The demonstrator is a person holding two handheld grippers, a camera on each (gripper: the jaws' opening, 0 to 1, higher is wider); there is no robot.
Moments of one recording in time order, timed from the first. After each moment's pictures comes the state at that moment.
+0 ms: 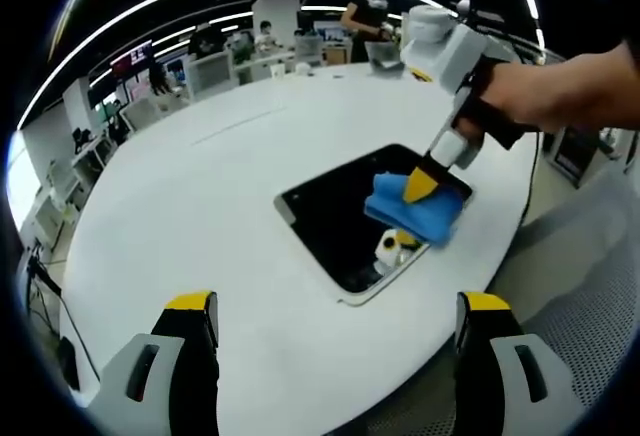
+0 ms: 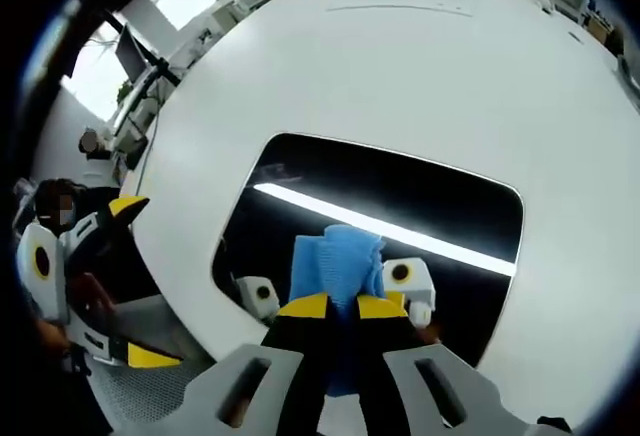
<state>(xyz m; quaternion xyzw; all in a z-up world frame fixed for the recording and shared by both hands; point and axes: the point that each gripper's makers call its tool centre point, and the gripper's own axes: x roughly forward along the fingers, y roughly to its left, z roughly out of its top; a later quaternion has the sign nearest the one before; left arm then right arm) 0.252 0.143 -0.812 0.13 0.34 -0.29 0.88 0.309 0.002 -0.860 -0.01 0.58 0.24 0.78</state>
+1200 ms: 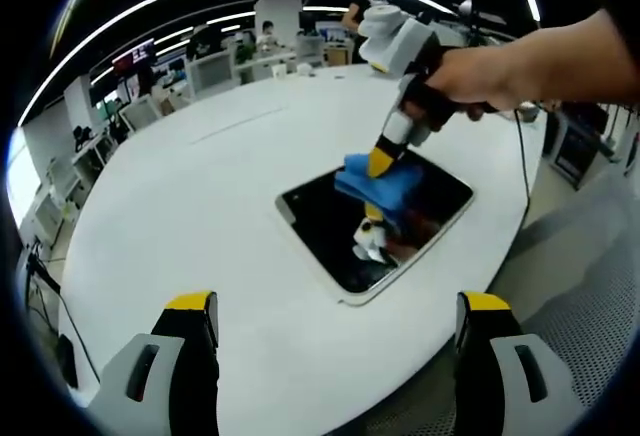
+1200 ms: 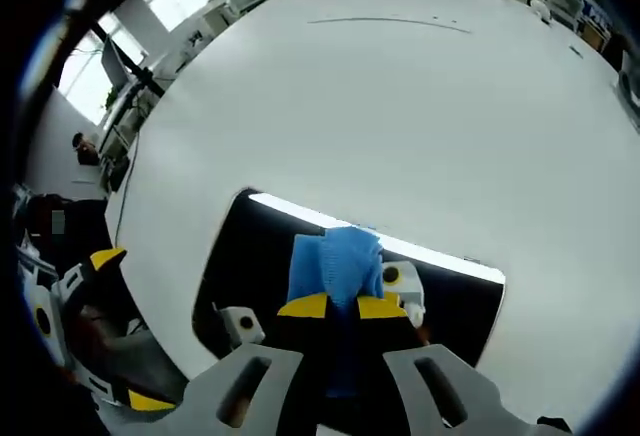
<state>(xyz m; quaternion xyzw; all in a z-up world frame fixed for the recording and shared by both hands) 0.253 0.143 -0.813 0.13 0.34 -0.29 0.88 0.366 0.000 -0.859 -0.02 0.57 0.22 0.79</state>
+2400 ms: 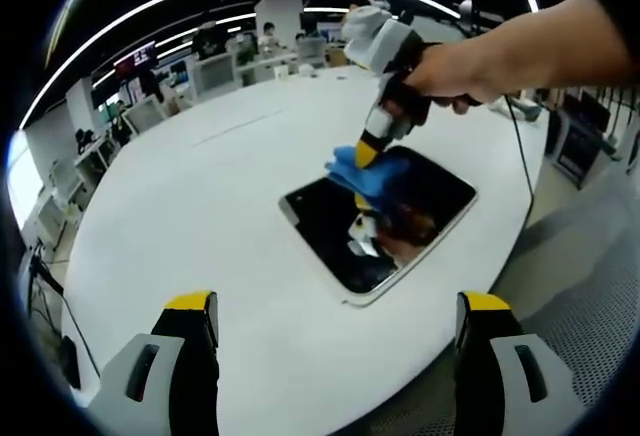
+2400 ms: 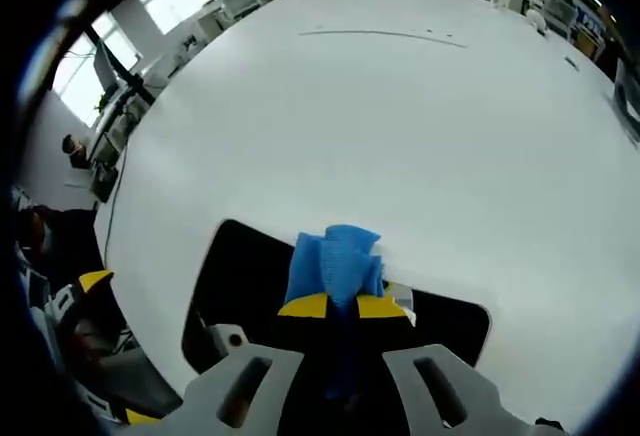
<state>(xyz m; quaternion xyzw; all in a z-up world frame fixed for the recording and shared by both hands) 0.256 0.146 -0.814 0.13 0.34 -0.28 0.89 0.389 -0.001 -0.857 -0.03 0.56 0.20 0.80</state>
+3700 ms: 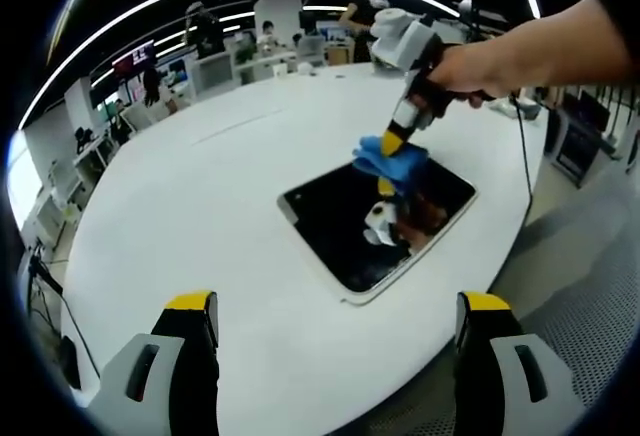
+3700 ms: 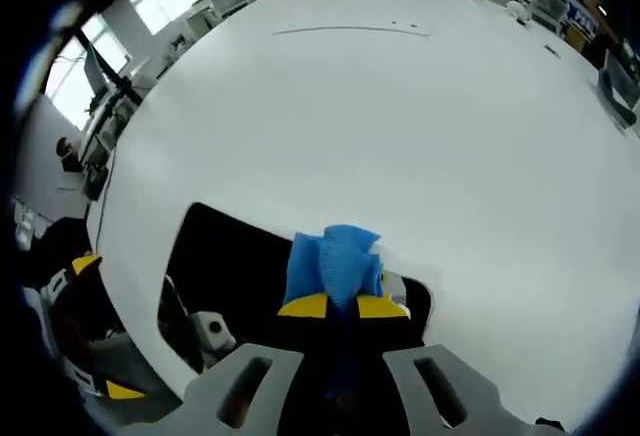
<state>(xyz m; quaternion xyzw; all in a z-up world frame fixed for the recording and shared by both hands) 0.253 0.144 -0.813 0.13 0.34 -0.29 0.88 0.384 -0.049 -0.858 -0.03 0.57 0.18 0.80</state>
